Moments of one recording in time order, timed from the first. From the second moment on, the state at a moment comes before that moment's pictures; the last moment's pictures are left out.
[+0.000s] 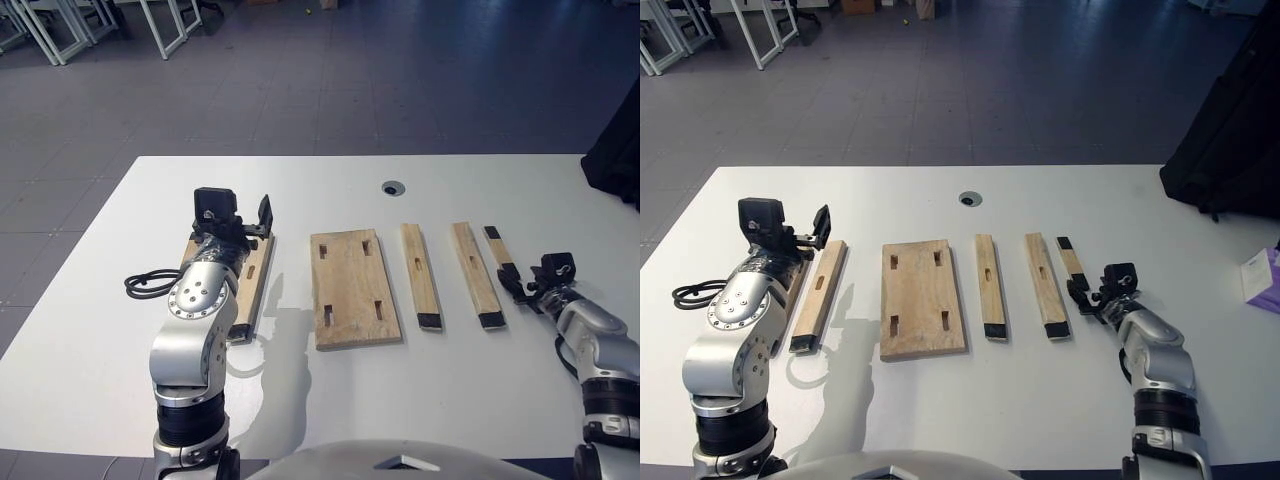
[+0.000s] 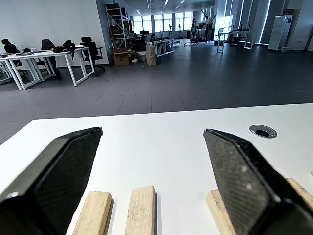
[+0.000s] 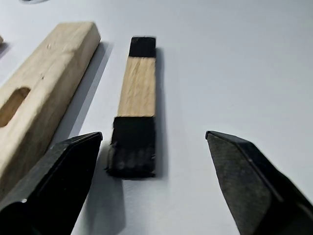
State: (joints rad) left arm -0.12 0.18 0.10 -0.61 -0.10 0.78 -0.01; right arm -0.15 -0.49 -0.23 0.35 0.23 0.35 0.47
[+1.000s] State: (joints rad) left arm -0.26 0.15 0.18 -0.53 -0.32 0.90 -0.15; right arm -0.19 -0.48 -0.25 0.33 0.17 0.22 0.25
